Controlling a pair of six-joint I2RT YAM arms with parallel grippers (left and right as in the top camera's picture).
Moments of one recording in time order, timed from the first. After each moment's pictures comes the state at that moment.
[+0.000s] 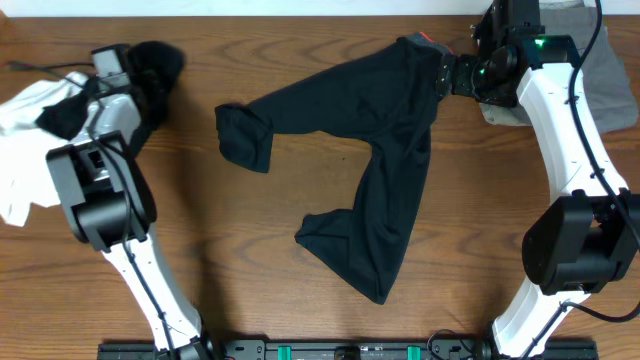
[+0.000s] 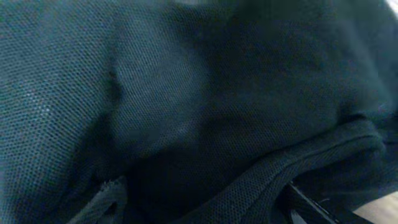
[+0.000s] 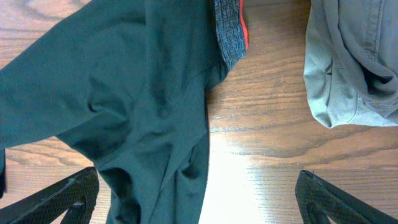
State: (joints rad) left arm 0.32 2.33 1.66 -0.21 -0.08 -0.27; right arm 0.05 1.96 1.81 -1.00 -0.14 0.23
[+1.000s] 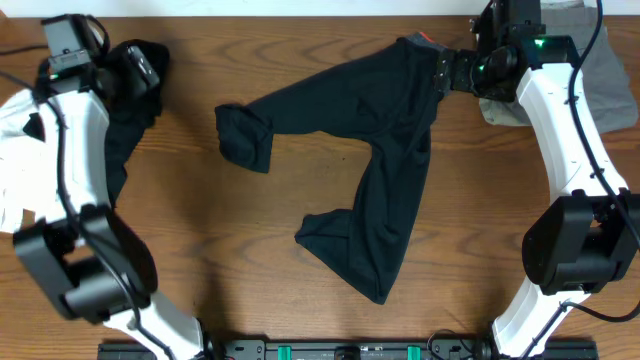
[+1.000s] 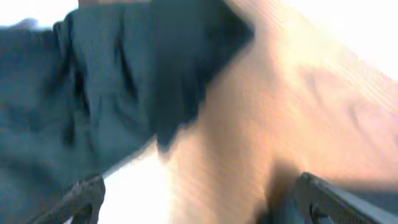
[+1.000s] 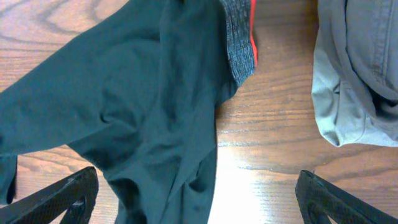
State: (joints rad) left arm 0.30 1.86 1.64 -0.77 0.07 -0.31; right arm 0.05 1.96 1.80 -0.94 -0.17 0.22
